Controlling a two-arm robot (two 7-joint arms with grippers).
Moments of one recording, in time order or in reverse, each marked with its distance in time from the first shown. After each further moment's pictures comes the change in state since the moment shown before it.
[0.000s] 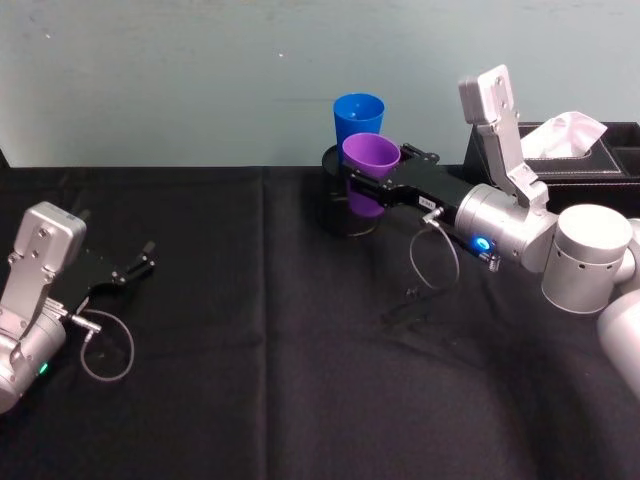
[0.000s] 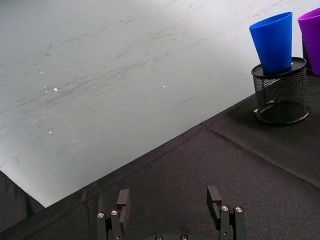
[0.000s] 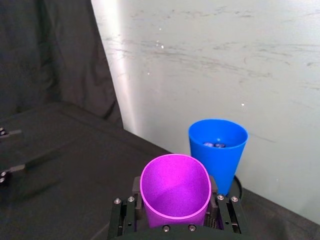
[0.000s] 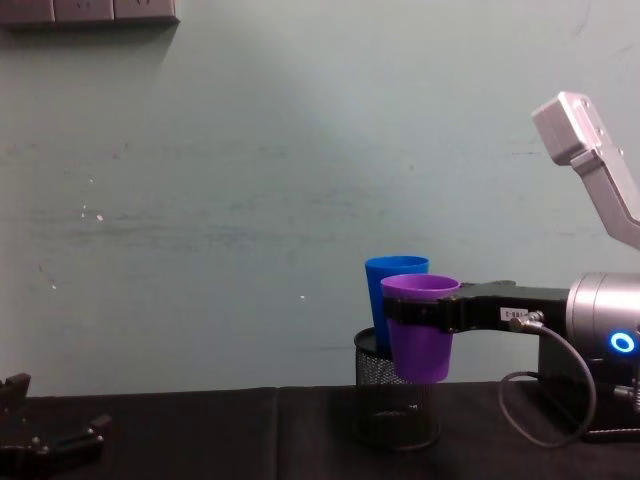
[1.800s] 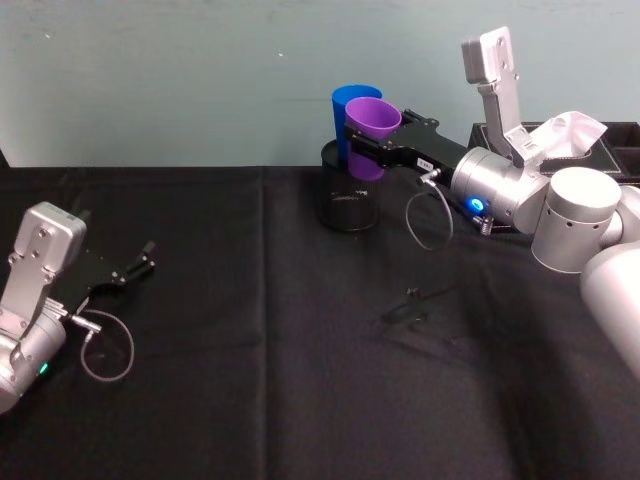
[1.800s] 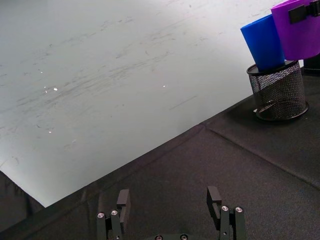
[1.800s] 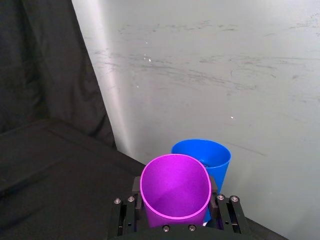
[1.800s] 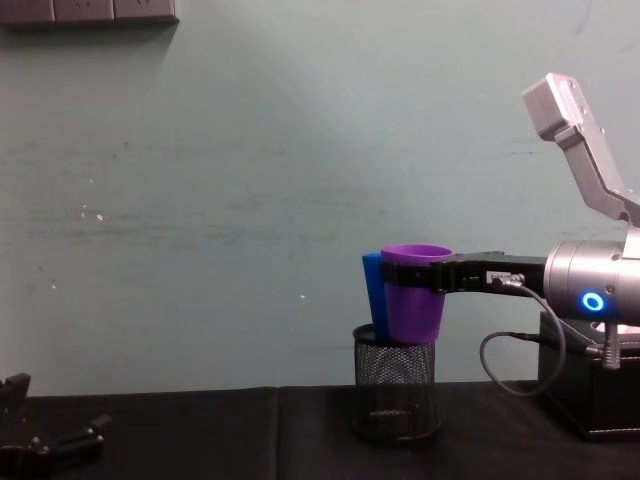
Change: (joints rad) left arm 0.000 0.000 0.000 0.000 0.000 0.000 0.000; right arm 0.144 -0.089 0.045 0.228 -0.022 -0.052 0.050
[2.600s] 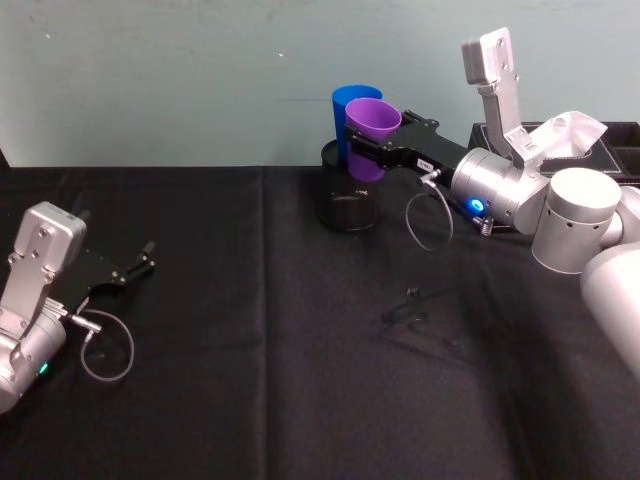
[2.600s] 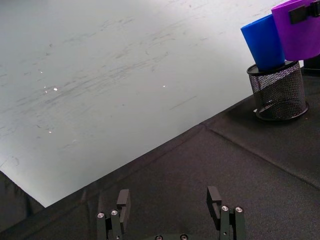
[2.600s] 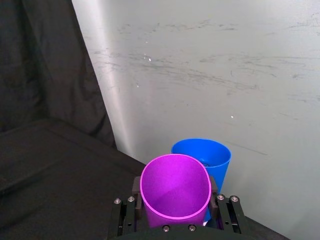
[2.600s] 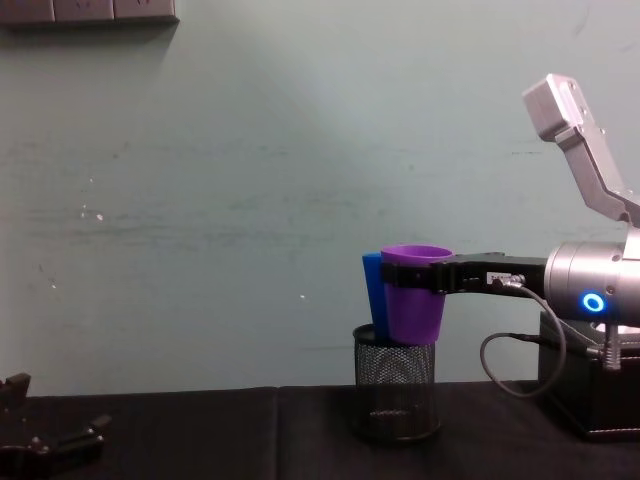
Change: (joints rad) left arm 0.000 0.000 0.000 0.000 0.000 0.000 0.000; right arm -0.002 0.001 -0.001 -0.002 0.001 0.001 -0.001
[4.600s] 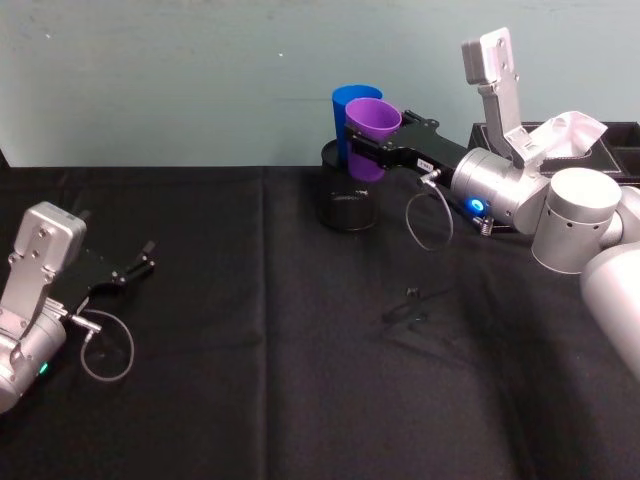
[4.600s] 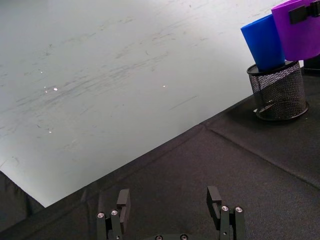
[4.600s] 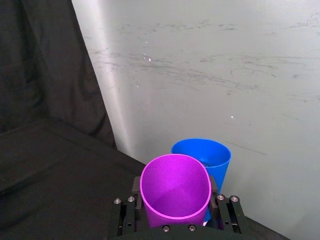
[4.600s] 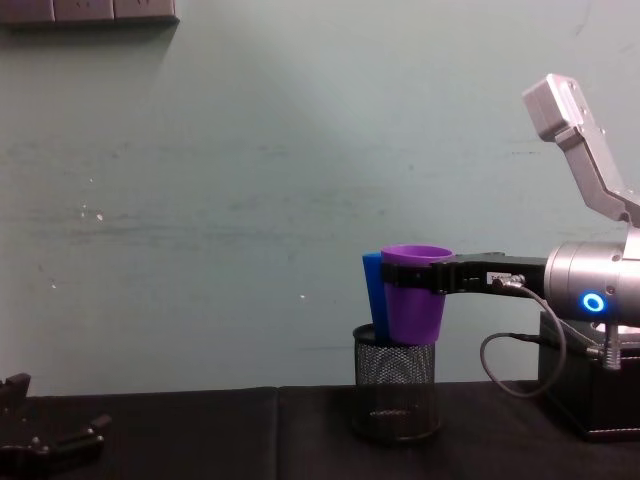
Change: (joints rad) left arm 0.000 0.000 0.000 0.000 0.000 0.000 0.000; right arm 0.000 0.000 0.000 0.000 0.000 0.000 0.000
